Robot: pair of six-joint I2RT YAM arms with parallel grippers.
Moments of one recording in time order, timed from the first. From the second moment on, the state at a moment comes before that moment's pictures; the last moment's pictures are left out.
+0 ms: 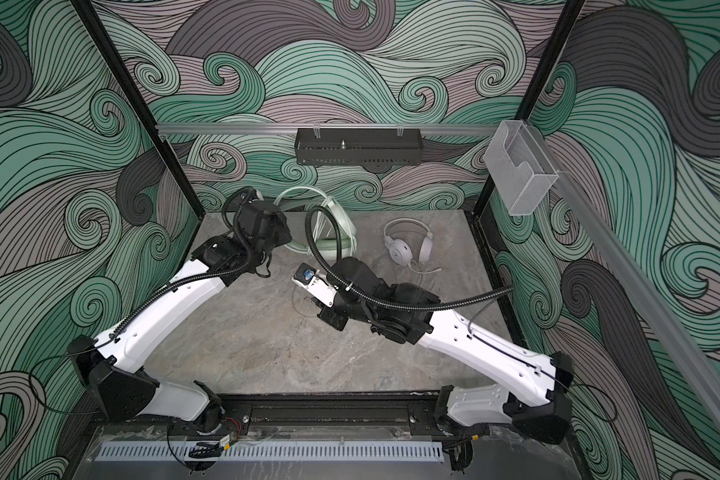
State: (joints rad) left arm -0.59 1.44 1.48 -0.65 -0.54 -0.63; right arm 1.09 1.29 1.44 -0.79 0.10 -0.21
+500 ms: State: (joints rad) left arm -0.60 1.31 1.31 -0.72 -0.29 -0.31; right arm 1.05 1.40 1.67 -0.97 0.19 -0.30
